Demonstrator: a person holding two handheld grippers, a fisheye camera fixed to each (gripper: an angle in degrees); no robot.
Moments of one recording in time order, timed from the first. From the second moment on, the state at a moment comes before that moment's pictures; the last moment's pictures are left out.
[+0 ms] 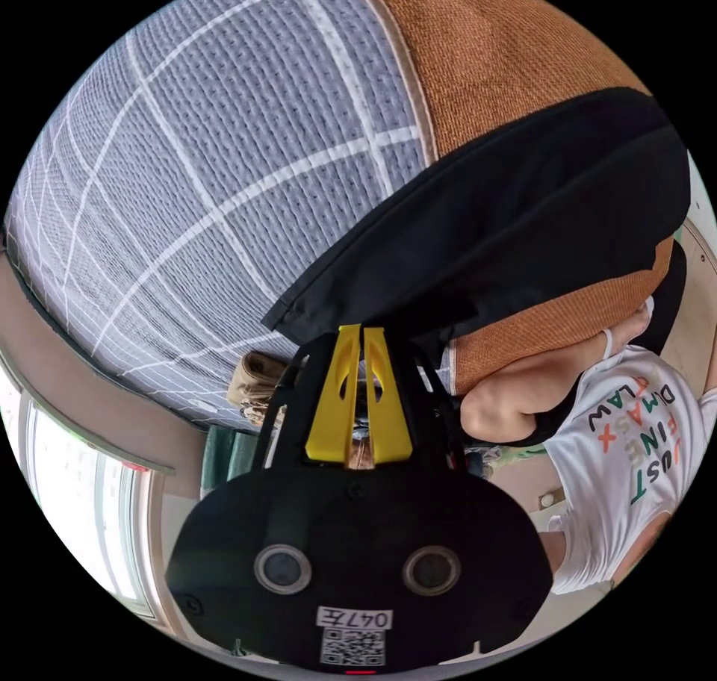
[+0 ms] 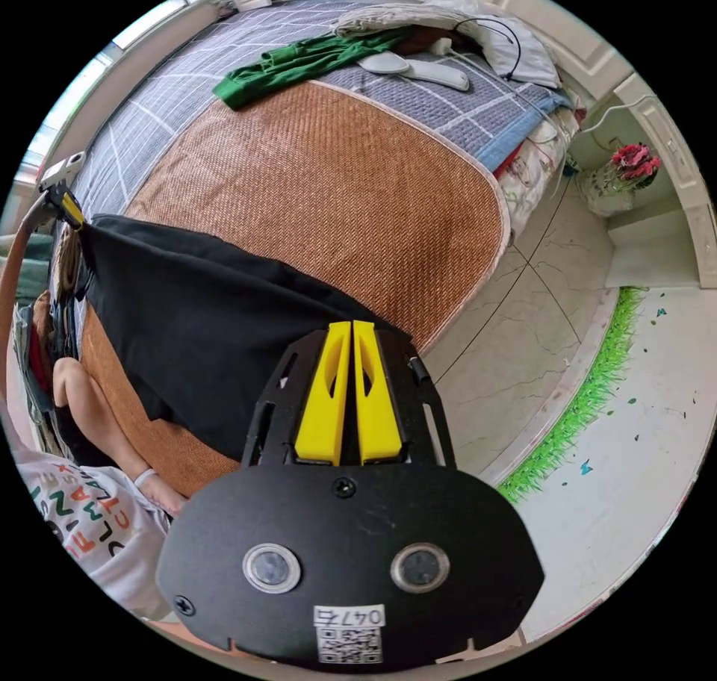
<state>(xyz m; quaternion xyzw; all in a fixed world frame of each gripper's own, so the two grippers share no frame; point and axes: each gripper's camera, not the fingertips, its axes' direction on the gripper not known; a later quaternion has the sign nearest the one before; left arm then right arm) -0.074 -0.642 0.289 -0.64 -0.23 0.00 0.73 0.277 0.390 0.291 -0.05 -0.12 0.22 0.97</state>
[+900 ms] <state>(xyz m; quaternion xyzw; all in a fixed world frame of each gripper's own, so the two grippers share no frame) 0.015 -0.215 0.138 -0.25 -0.37 0.00 0.89 -0.045 0.499 0.178 0.15 -0.14 0.27 0.94</state>
